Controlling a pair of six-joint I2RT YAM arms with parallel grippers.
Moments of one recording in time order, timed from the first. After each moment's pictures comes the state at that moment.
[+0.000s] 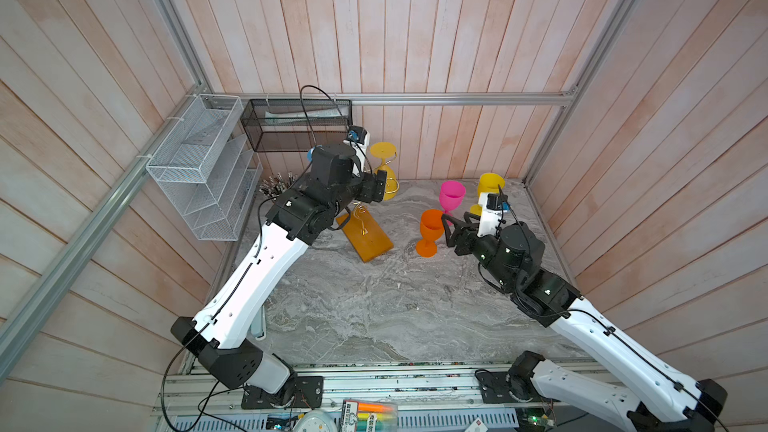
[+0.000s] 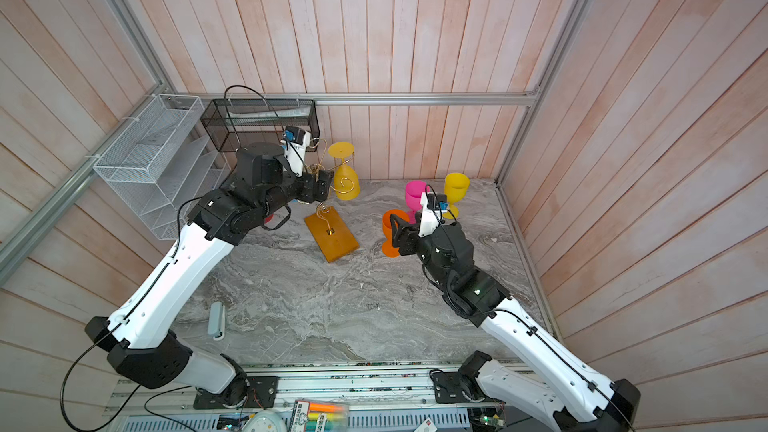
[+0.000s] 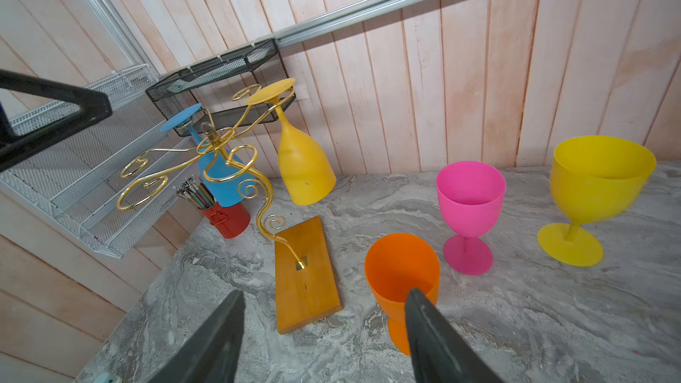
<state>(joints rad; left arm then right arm) -0.58 1.50 1.87 -0.74 -0.20 -0.10 0.75 0.95 0.95 -0.13 0.28 0.37</state>
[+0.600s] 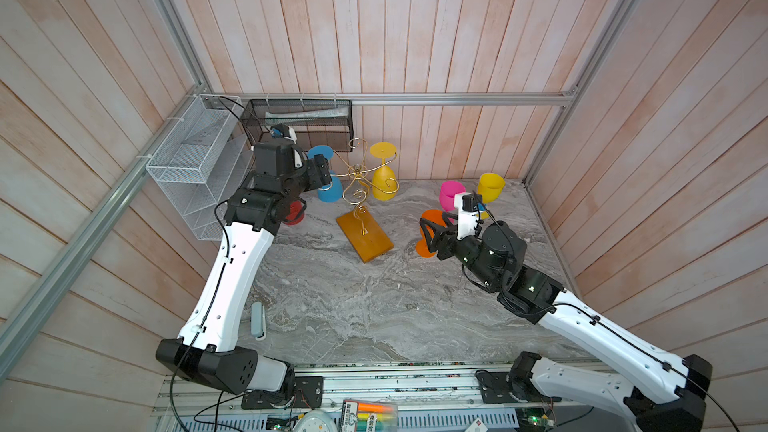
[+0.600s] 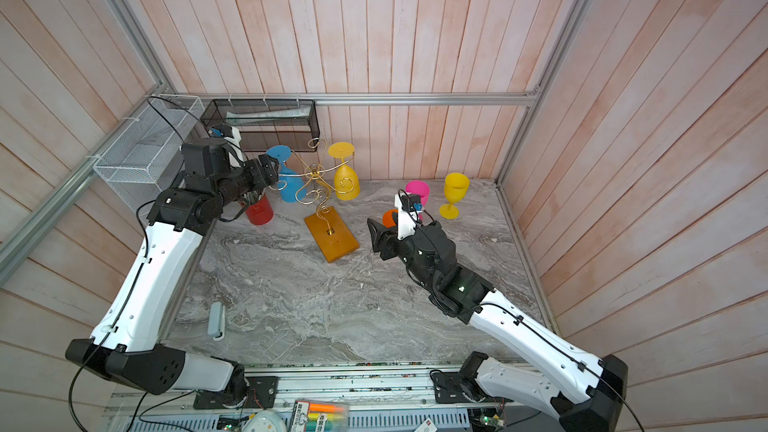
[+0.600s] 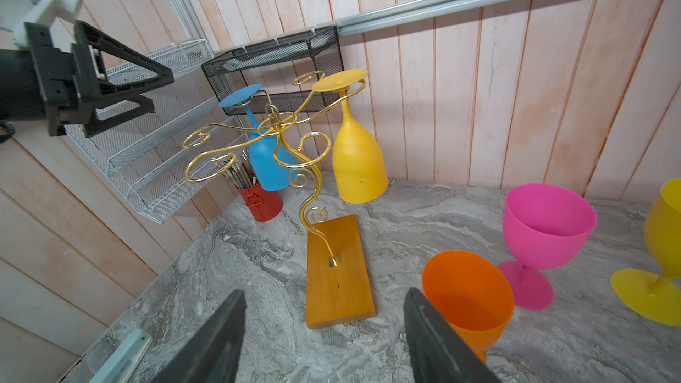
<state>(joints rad) -0.20 1.45 1.77 -0.75 -0.05 -0.38 0.86 1.02 0.98 -0.06 0.25 0.30</state>
